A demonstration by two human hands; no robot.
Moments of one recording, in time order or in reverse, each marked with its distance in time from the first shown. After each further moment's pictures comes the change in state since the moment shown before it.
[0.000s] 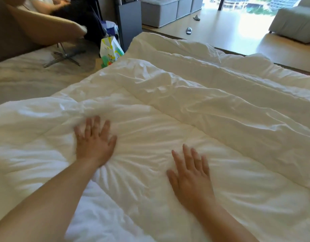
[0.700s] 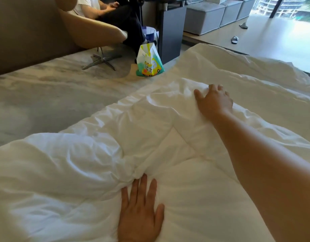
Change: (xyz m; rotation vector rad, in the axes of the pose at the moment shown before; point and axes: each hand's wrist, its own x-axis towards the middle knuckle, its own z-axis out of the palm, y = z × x) left_hand 0.013 0.000 0.103 -0.154 0.235 0.105; right_hand 0.446 -0.084 0.022 0.177 0.074 0.198
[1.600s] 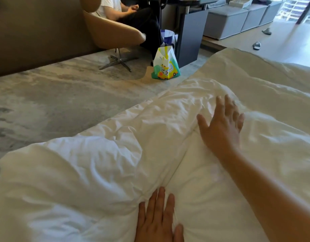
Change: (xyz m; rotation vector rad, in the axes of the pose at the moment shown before) left_hand 0.006 -0.005 0.025 -0.058 0.192 -0.027; right_hand -0.068 -0.046 0.036 0.123 0.069 -0.185
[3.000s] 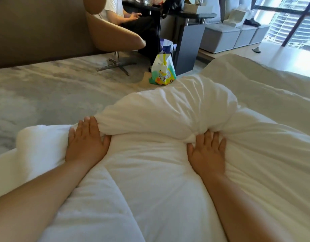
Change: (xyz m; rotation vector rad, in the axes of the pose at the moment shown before) left_hand 0.150 -0.198 -0.065 0.140 -0.233 -0.460; right_hand -0.058 0.037 0.097 -0.492 -0.101 -0.088
